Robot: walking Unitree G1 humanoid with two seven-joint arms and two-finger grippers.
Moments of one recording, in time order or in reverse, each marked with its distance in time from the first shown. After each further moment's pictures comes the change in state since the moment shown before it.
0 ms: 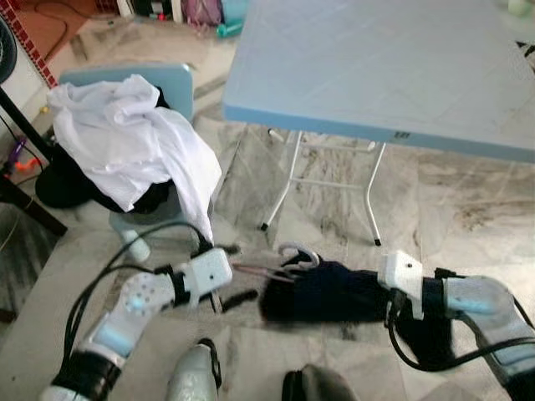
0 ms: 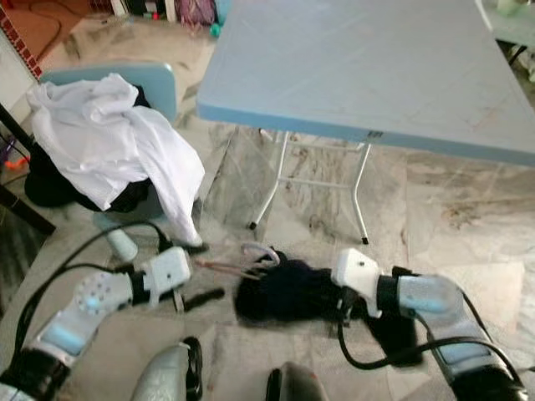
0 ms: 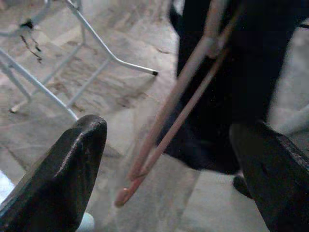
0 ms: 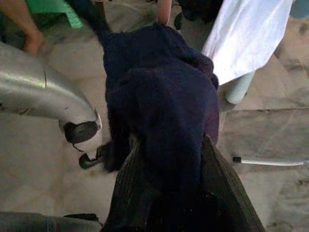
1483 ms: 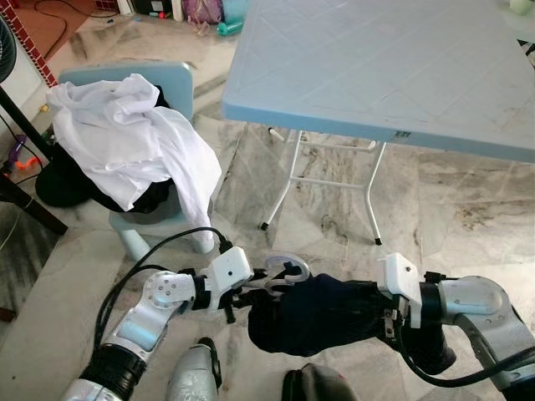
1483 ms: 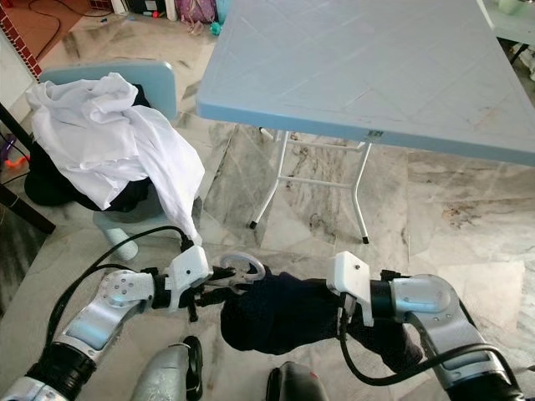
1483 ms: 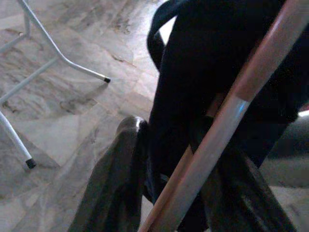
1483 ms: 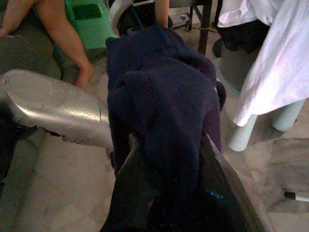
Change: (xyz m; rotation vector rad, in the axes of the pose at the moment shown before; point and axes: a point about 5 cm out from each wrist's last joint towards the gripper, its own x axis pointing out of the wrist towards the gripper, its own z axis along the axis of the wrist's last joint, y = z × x) left arm 0.027 -0.022 0.009 -0.202 -0.045 -0.209; right arm 0.008 0.016 0.019 0.079 -0.116 0.166
